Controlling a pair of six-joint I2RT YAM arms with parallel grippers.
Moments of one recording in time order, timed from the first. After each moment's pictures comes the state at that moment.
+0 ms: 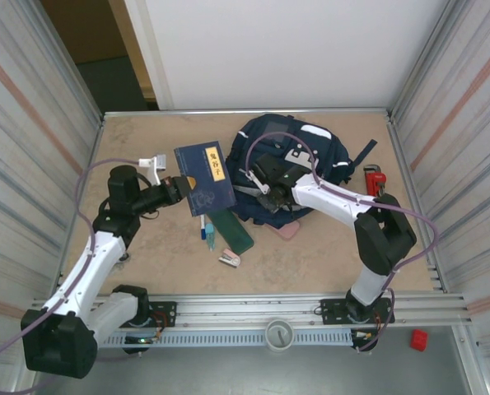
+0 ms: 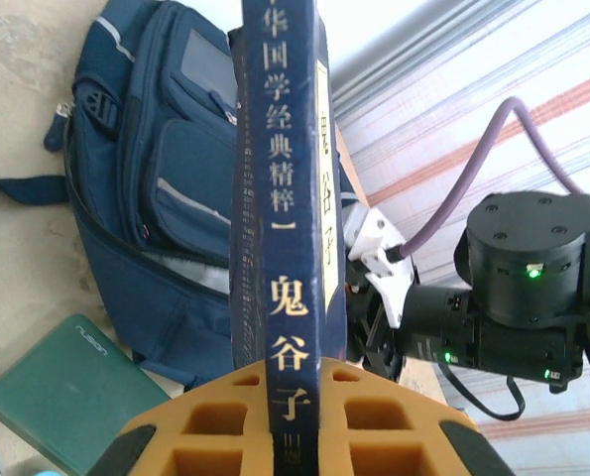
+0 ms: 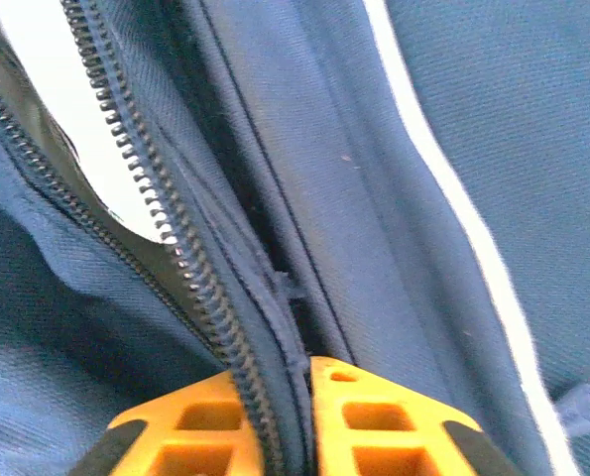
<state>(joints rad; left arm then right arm) -0.18 0.96 0.68 -0.10 0.68 -0.64 0.73 1.72 1.27 -0.72 0.29 -0.08</state>
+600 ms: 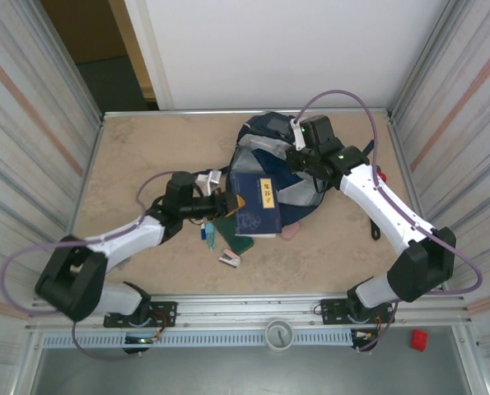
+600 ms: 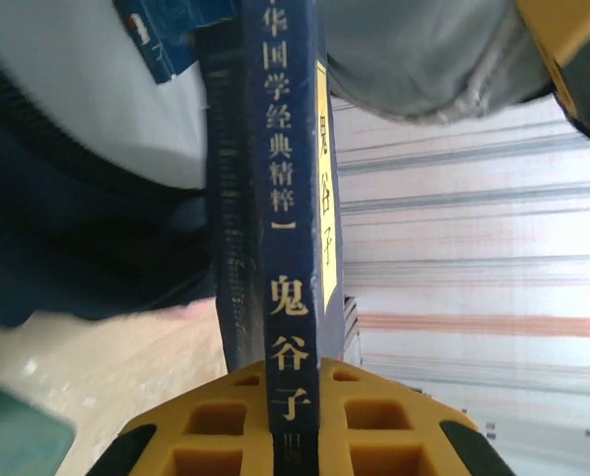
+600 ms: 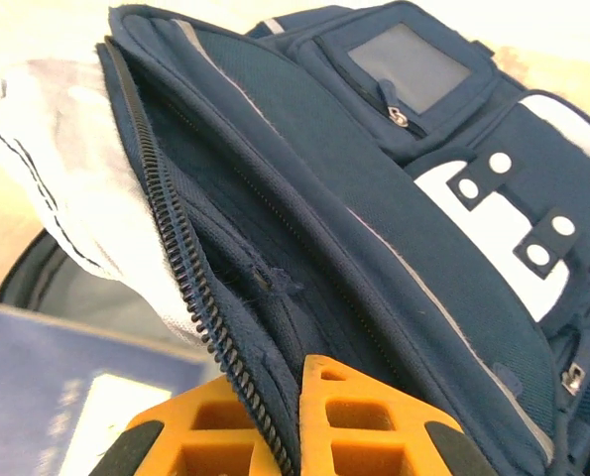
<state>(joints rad) -0.55 1.40 0.67 0.34 0.68 -1.08 0.48 1.45 1.37 -0.65 0.06 0.14</state>
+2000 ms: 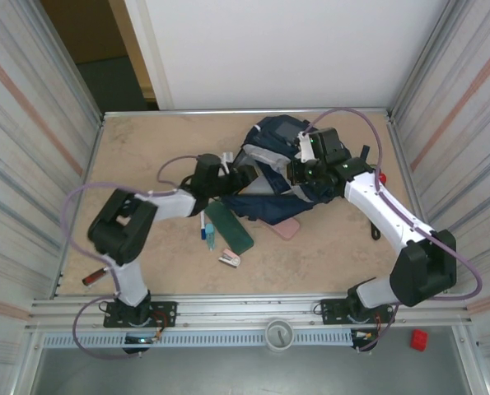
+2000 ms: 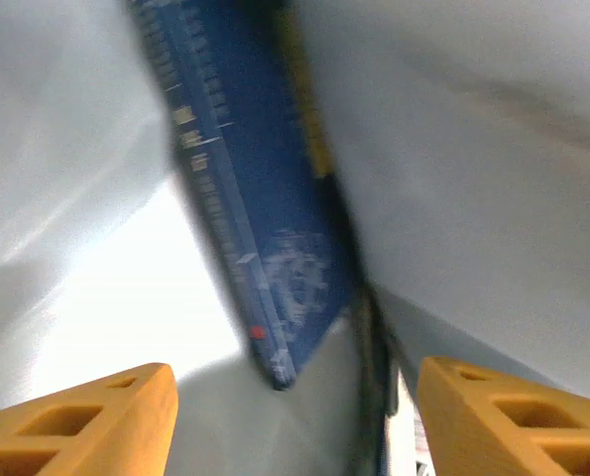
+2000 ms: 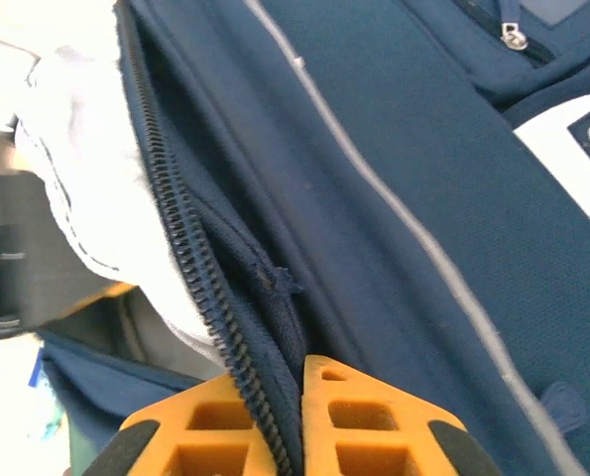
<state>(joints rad) -0.54 1.75 0.92 0.41 0.44 -1.01 0.40 1.40 1.17 -0.56 -0.19 0.24</state>
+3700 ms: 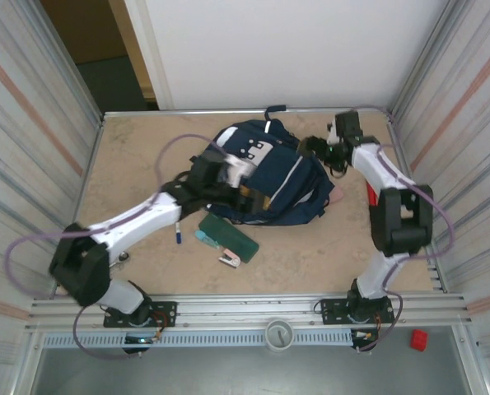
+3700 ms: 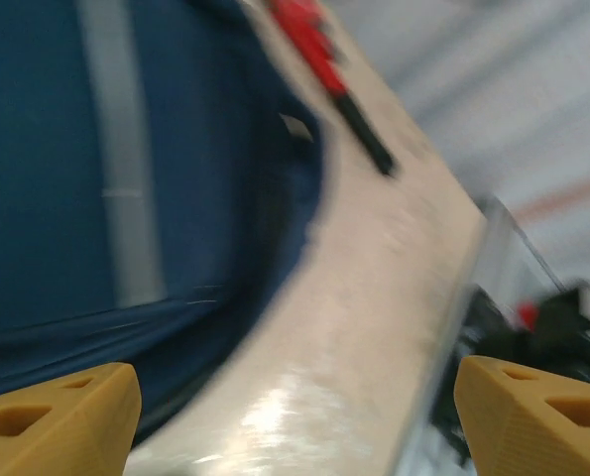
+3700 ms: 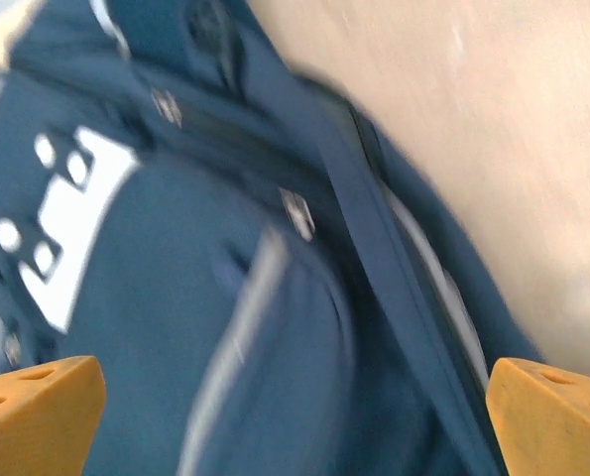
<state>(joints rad) -0.62 1.42 1.01 -0.21 0.50 -0.35 0.11 1.70 1.28 -0.54 -0.27 0.45</state>
